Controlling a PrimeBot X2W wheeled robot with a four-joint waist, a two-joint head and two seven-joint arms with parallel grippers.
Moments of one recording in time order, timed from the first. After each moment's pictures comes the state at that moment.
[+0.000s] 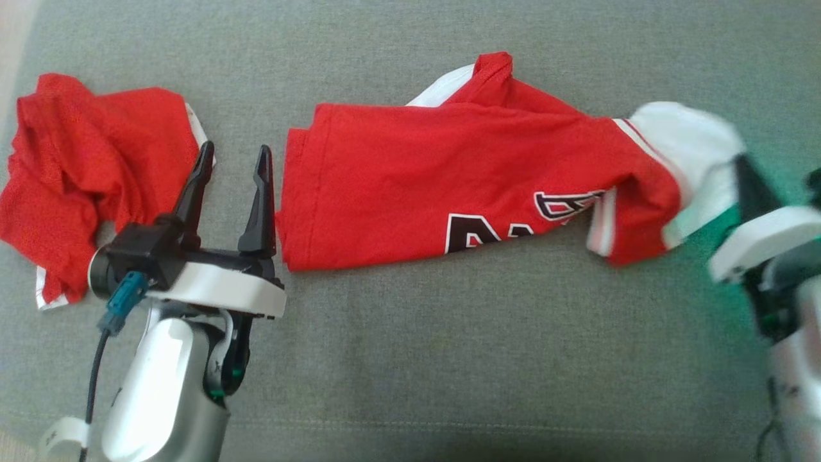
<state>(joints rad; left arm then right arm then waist) -0.28 0.12 -0.24 0.16 -0.25 0.03 -0.25 -0.41 -0.22 -0.06 0.52 0.24 0.13 0.09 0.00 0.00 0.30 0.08</state>
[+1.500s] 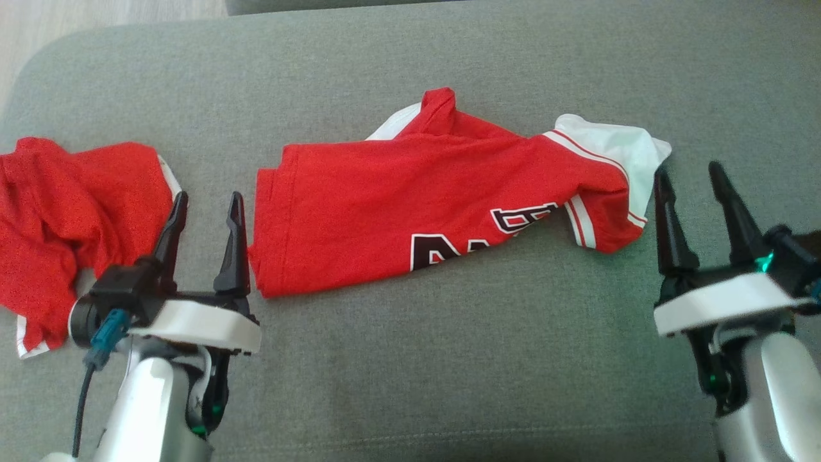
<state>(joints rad) -0.19 0.10 -0.13 0.20 -0.20 -0.01 -0.25 -0.19 -0.14 0.02 0.13 0.23 0.13 -0.09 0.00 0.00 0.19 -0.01</state>
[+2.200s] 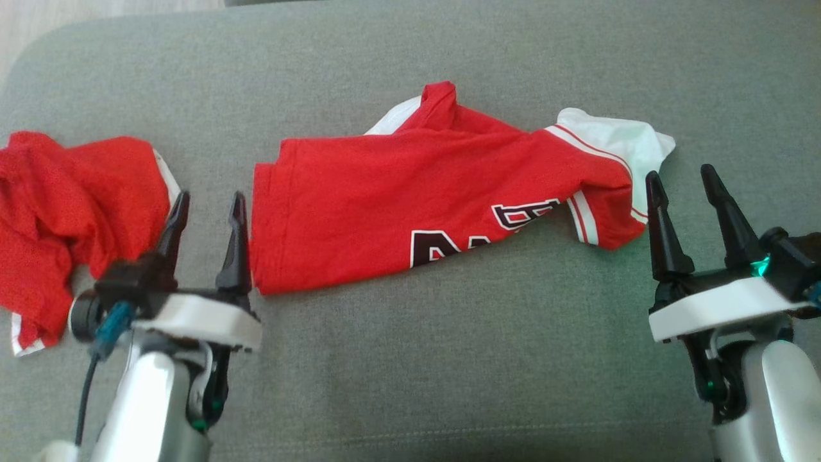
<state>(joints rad) -0.18 0.12 -0.15 0.20 -0.20 0.01 -0.24 -0.13 -0.11 0.03 0.01 0.22 0.13 -0.01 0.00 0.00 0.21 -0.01</state>
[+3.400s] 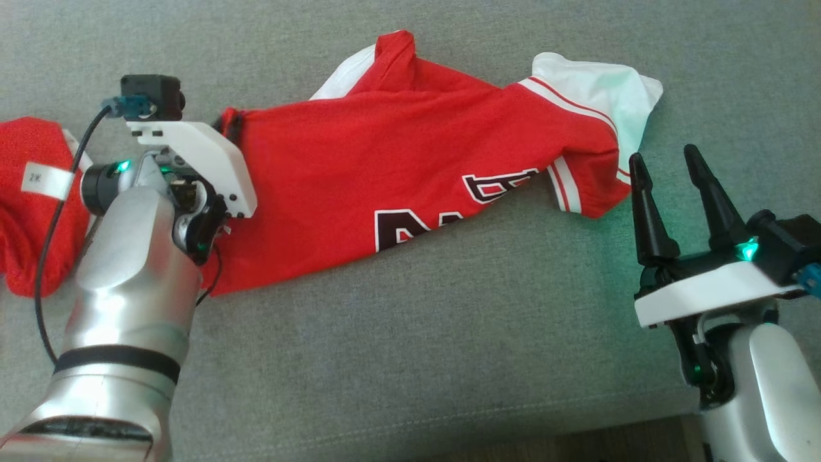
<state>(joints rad) -0.82 0.11 -0.22 0.93 -0.31 -0.10 0.14 -0.18 -0.11 0.07 0.02 0.24 0.13 -0.01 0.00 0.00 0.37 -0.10</state>
